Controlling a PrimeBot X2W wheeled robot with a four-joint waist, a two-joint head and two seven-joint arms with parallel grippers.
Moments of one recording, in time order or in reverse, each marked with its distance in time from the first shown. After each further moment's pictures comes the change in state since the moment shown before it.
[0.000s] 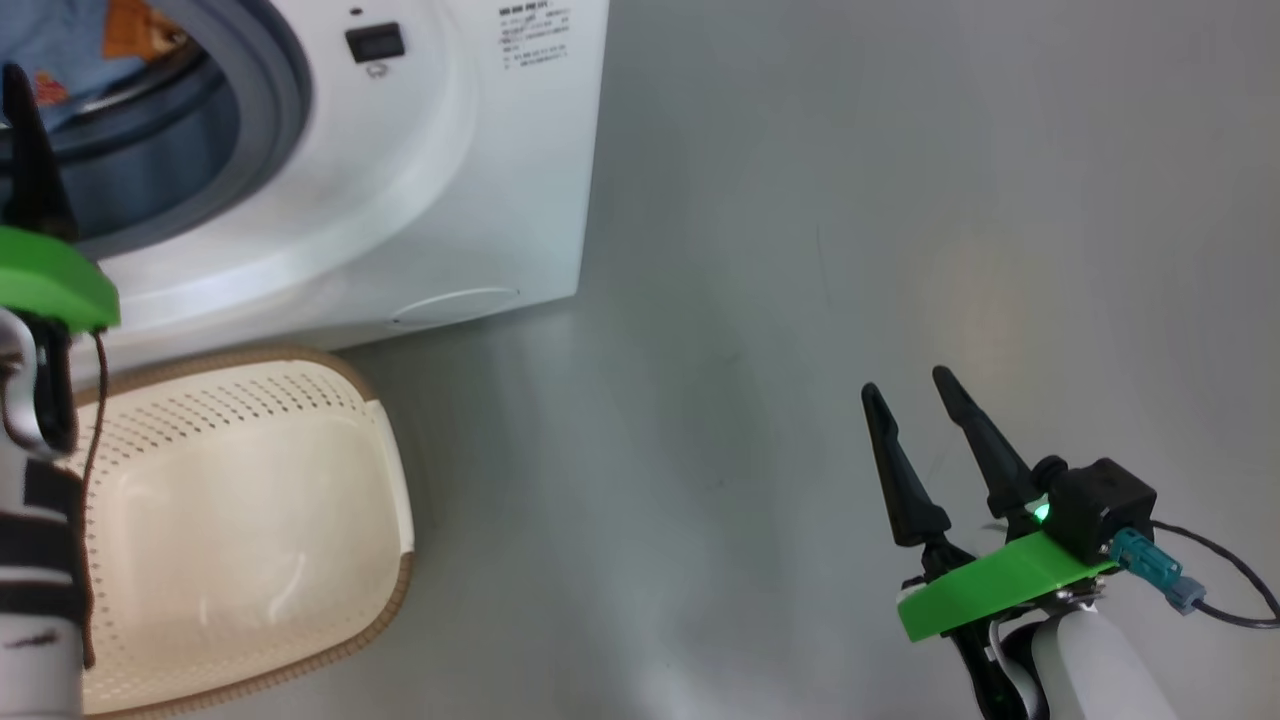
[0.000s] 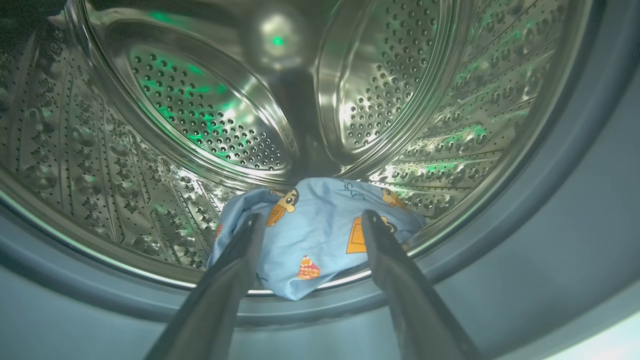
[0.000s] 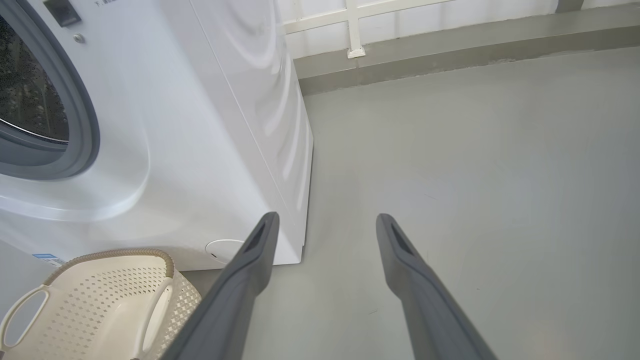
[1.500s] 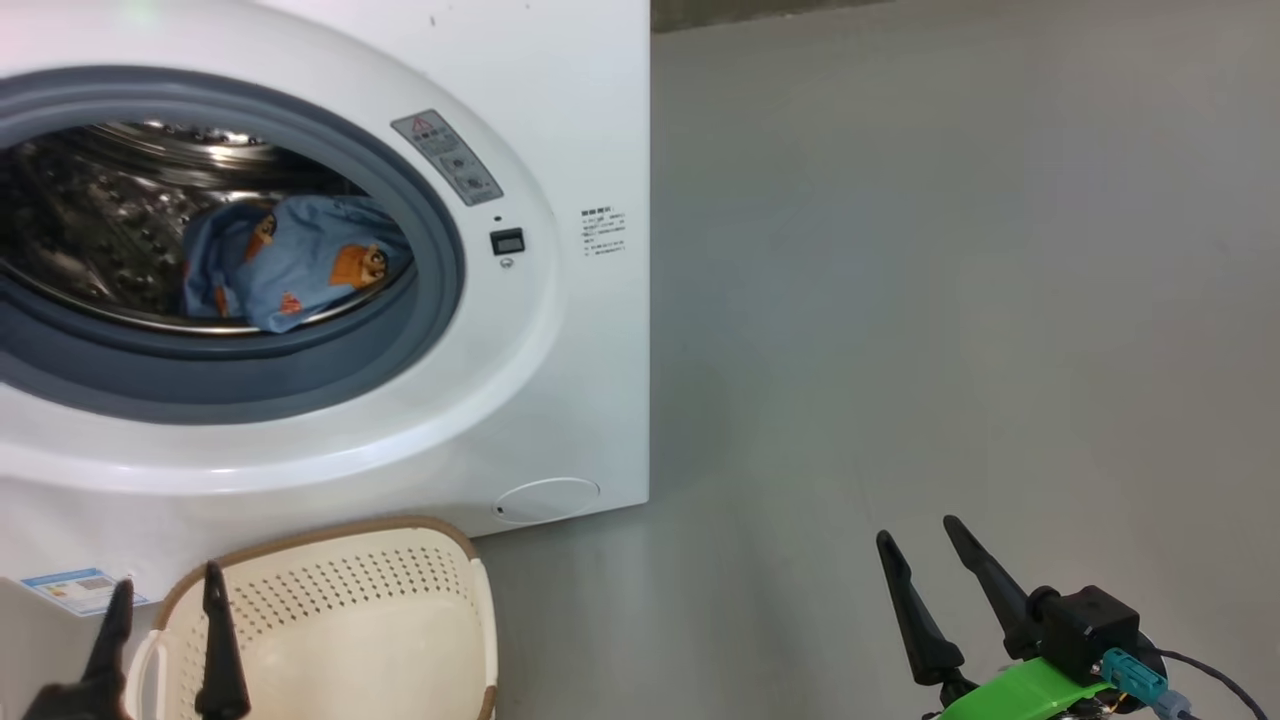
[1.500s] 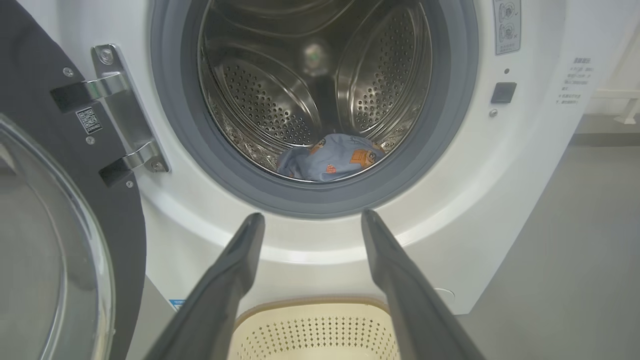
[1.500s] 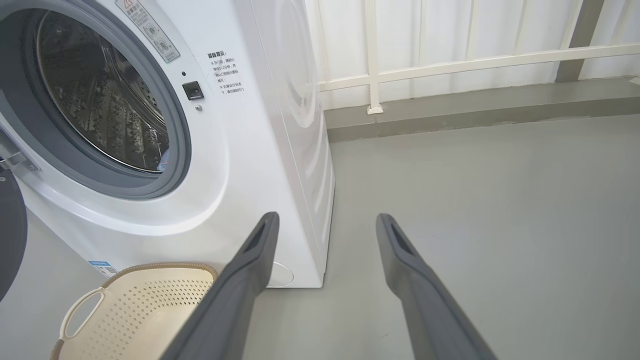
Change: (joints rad) left arm 0.886 -0.151 0.050 -0.543 -0.006 0.070 0.000; right arm 0.192 -0.018 -0.003 0.037 -0.030 0.000 0.000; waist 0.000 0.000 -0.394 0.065
